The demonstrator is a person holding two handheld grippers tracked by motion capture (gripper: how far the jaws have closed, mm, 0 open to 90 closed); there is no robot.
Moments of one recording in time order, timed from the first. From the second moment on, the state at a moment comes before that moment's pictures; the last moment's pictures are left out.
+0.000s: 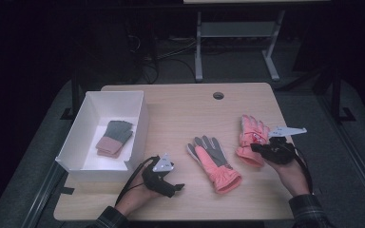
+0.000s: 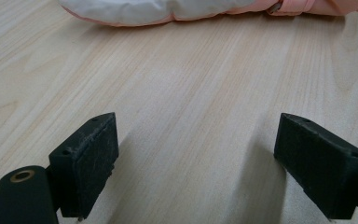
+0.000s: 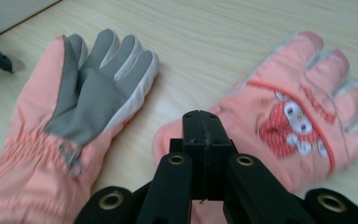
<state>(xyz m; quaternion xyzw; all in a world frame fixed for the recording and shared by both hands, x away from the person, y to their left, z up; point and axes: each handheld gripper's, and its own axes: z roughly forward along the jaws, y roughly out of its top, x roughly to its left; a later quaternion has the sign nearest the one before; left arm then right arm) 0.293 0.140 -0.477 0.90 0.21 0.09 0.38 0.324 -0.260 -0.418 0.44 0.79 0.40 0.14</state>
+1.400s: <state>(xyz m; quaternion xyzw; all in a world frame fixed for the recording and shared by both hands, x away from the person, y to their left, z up) 0.293 0.139 -0.478 0.89 0.21 0.09 0.39 0.304 -0.309 -0.438 0.47 0.80 0.37 0.10</state>
